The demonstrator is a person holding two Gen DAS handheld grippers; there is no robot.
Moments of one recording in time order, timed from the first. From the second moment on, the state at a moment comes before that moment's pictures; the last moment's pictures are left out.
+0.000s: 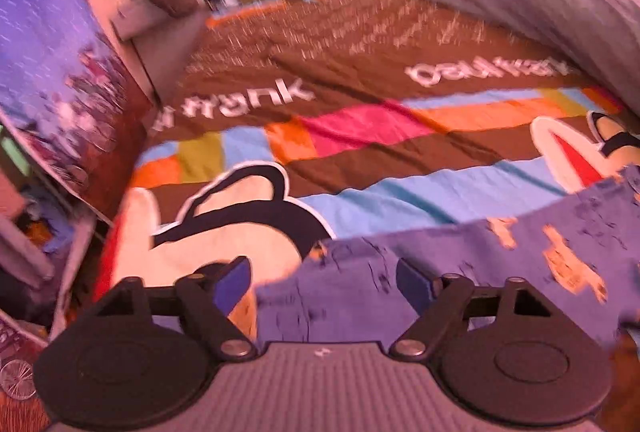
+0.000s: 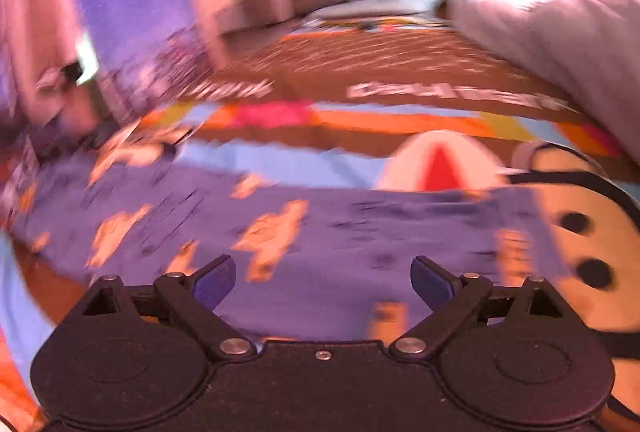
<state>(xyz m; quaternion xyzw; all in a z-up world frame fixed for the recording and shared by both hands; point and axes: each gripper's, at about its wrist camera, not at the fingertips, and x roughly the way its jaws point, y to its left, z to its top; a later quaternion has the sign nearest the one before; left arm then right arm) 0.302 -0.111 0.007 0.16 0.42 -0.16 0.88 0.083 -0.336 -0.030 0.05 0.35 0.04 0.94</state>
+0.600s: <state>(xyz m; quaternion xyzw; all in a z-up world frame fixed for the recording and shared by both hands) 0.329 -0.126 -0.043 0.27 0.43 -0.15 0.85 0.097 -0.332 -0.048 0.06 0.41 0.08 0.91</state>
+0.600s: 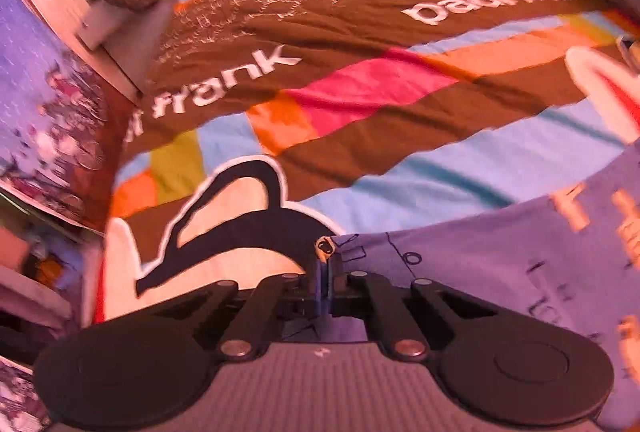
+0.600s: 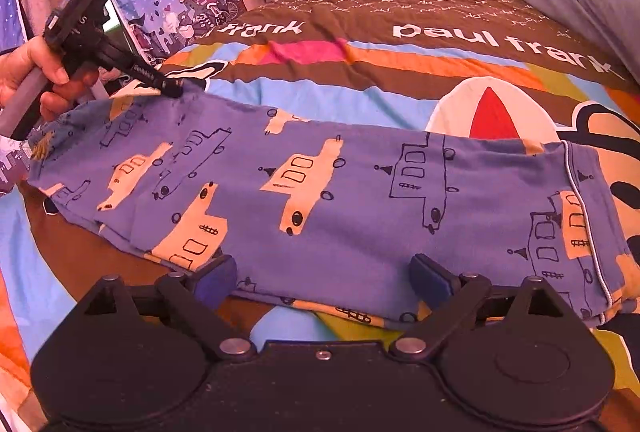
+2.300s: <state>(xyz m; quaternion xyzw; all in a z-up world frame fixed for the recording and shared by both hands) 0.250 -0.014 -0.006 0.16 0.48 0.06 0.86 0.057 -0.414 -0.033 0.26 0.36 -0.03 0.90</state>
